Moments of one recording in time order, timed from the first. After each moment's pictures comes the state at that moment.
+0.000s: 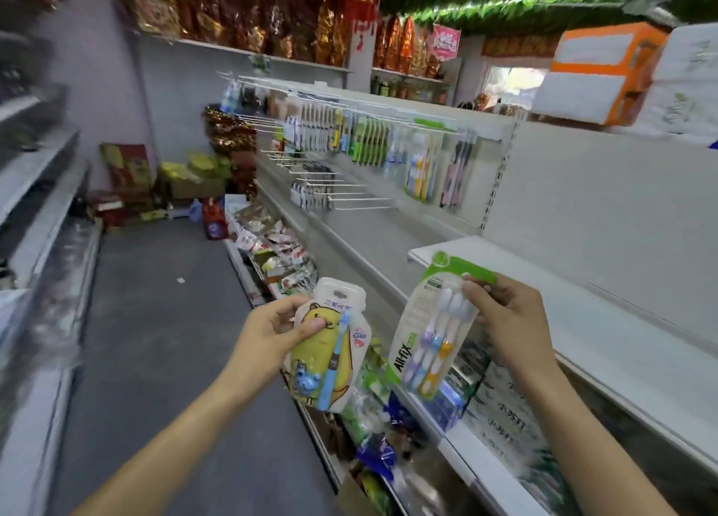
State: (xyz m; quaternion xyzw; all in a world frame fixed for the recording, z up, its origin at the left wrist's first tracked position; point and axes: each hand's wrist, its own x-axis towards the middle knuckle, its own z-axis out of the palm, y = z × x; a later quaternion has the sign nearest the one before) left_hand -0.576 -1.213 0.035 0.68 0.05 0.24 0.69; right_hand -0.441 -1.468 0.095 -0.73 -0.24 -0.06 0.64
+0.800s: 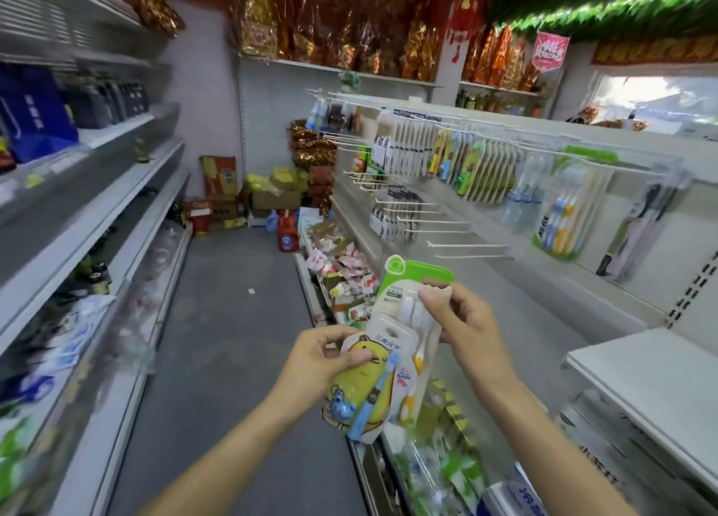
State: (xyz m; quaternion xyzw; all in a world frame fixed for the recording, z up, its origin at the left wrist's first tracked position) left_hand -0.454 -1.019 0.016 0.66 0.13 0.25 0.70; right_hand -0.325 -1.173 0.076 -0.63 -0.39 0.10 0.66
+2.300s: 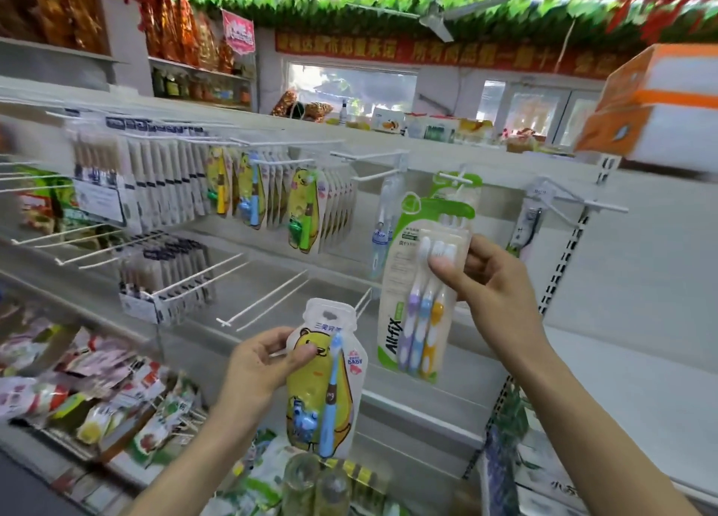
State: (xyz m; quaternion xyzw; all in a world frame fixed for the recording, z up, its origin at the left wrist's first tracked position) left_hand -0.073 -0.814 0.051 0.62 -0.09 0.04 0.78; right_hand -0.087 -1.072 0.159 -0.76 -0.16 -0.27 0.57
